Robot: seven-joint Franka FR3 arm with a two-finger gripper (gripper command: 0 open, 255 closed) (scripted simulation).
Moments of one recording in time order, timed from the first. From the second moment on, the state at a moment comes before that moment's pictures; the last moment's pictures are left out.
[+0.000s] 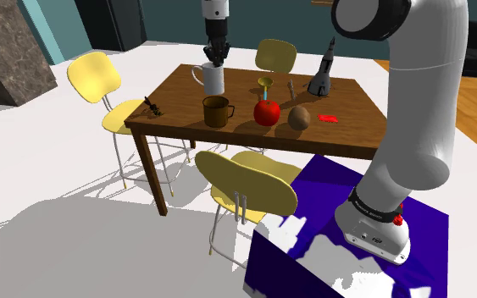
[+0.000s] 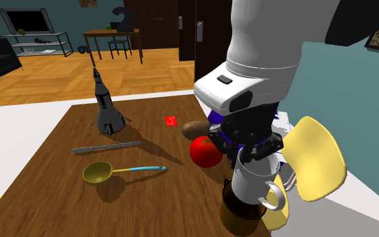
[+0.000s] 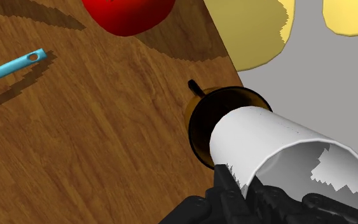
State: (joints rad) arm 0.14 0.40 -0.23 -1.34 0.09 1.66 -0.18
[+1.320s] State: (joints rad) arm 0.14 0.39 -0.23 -1.44 0.09 1.76 -0.18
